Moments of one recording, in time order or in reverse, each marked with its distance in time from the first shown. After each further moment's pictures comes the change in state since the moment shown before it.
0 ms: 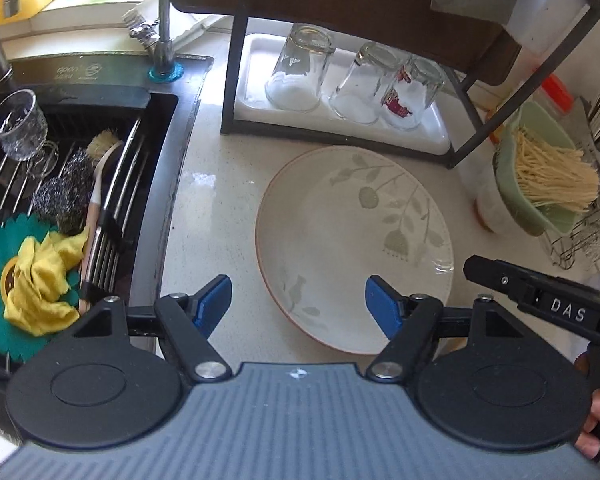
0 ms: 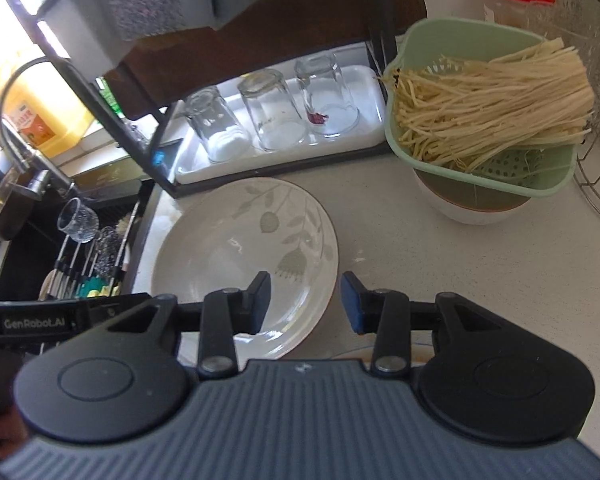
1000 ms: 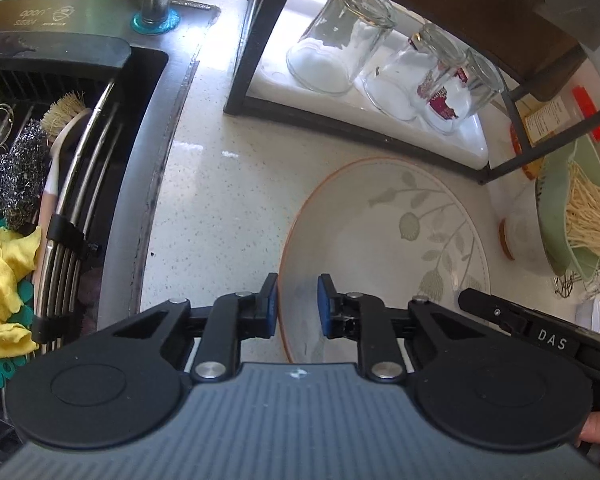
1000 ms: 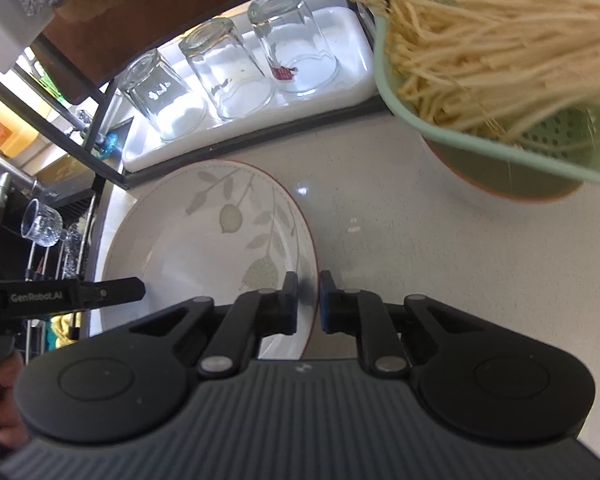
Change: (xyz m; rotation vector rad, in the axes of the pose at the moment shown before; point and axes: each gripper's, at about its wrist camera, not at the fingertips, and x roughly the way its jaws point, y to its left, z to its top) left arm 0.071 0.043 0.034 -0.107 0.117 -0.095; right arm 0.061 -0.015 0.013 0.075 0.133 -0.019
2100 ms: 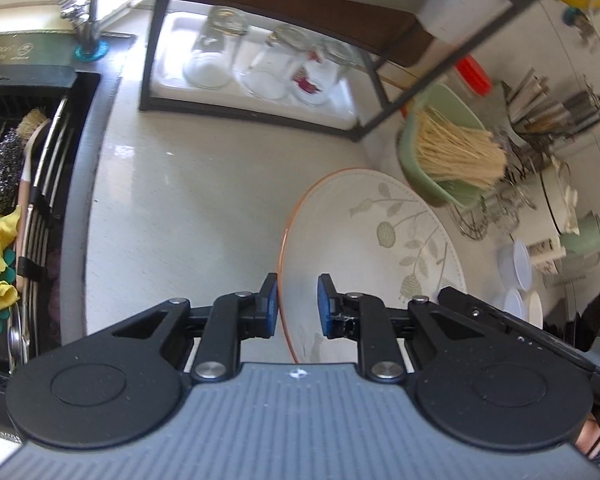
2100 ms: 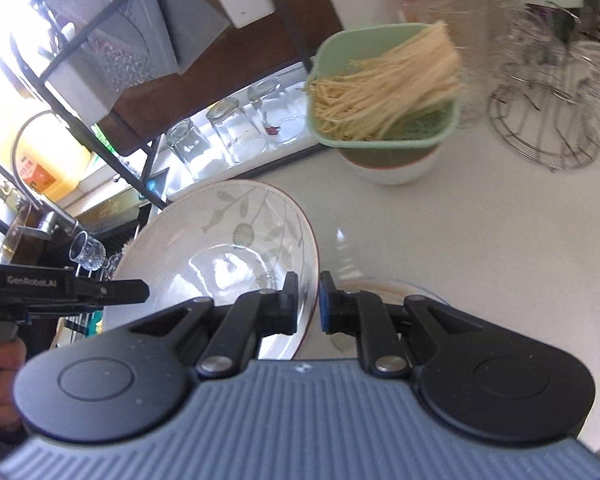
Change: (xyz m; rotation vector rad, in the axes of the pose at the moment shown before) left arm -0.094 -0.064 -0.062 0.113 -0.004 -0.163; right arm -0.124 -0.029 -0.076 0.090 -0.213 0.026
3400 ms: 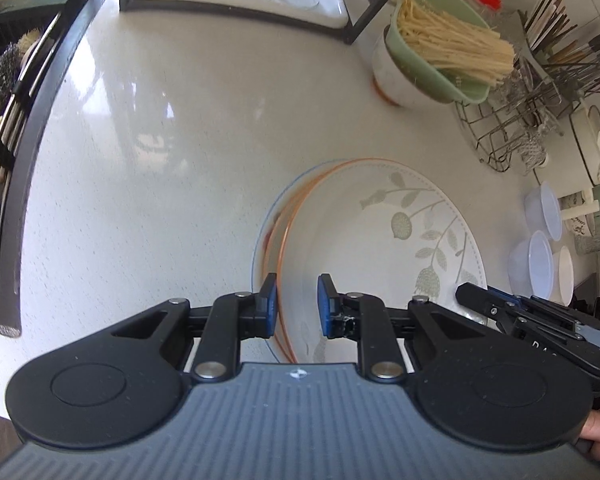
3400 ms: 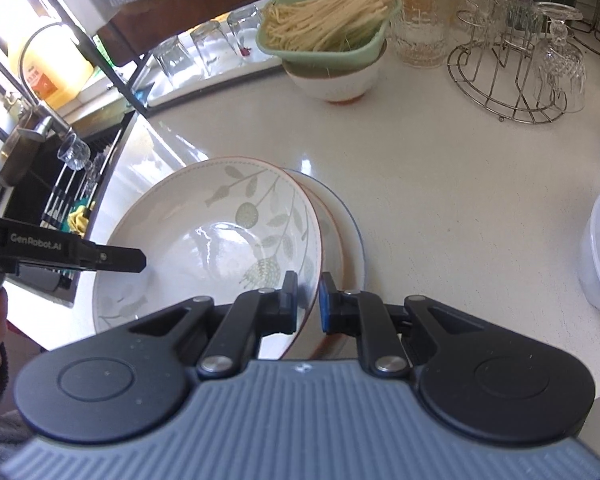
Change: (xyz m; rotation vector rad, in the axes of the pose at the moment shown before) left arm 0.051 -0.066 -0.093 -0.030 0.087 0.133; right arm -0.029 -0.071 -0.039 -0.179 0.161 -0.005
